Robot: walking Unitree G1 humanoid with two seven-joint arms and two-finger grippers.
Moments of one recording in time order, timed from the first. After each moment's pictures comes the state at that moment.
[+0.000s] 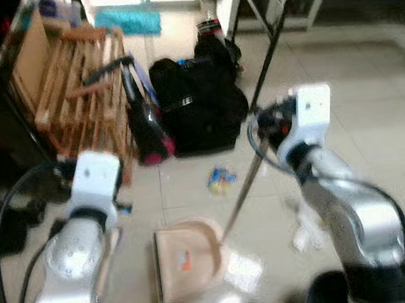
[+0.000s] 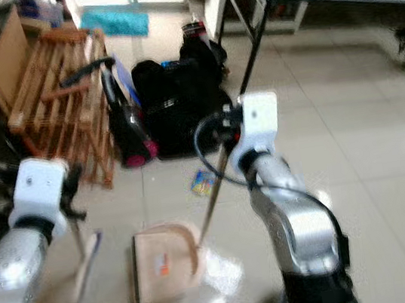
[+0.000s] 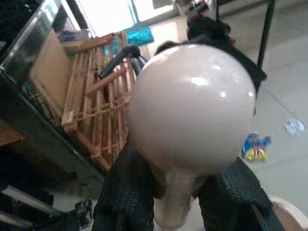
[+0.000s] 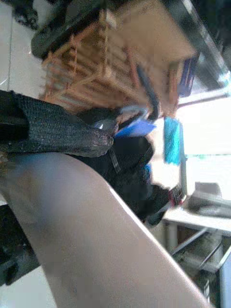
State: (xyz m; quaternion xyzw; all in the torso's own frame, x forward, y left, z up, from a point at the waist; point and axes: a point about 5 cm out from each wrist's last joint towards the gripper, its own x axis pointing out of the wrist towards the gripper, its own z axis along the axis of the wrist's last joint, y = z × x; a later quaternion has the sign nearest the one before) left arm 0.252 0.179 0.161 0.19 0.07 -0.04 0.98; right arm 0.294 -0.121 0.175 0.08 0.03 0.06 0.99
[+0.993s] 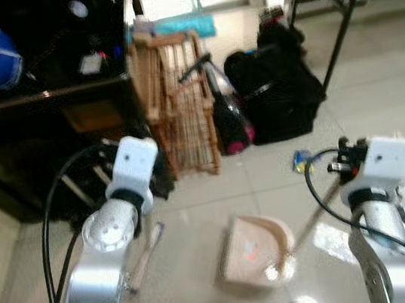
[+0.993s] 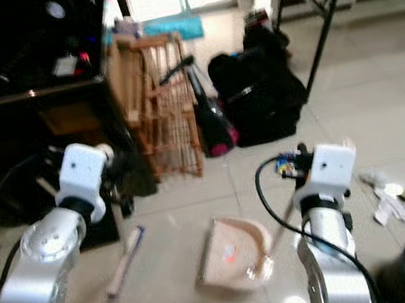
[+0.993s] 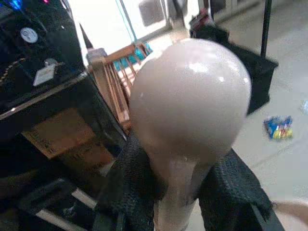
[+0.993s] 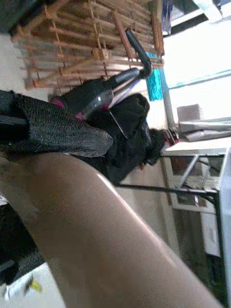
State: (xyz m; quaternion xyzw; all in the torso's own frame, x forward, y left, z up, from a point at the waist) left arm 0.276 0.140 0.160 0.14 0.04 -0.13 0.98; right arm 0.245 -0.188 0.125 0.00 0.00 -0.16 0.99
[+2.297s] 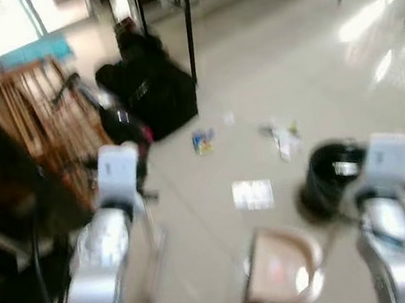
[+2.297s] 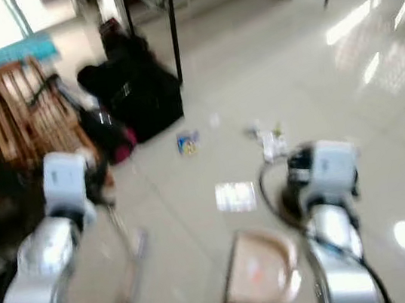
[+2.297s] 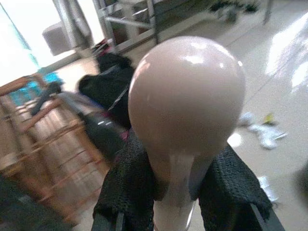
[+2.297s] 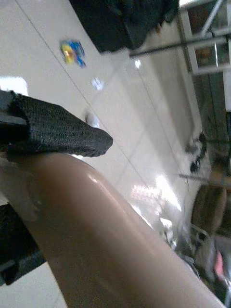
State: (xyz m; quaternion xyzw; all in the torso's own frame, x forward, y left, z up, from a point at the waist) left arm 0.274 0.156 0.150 0.09 0.03 -0.06 0.99; right arm 0.242 -0.195 0.128 -0.04 0.02 -0.18 0.98
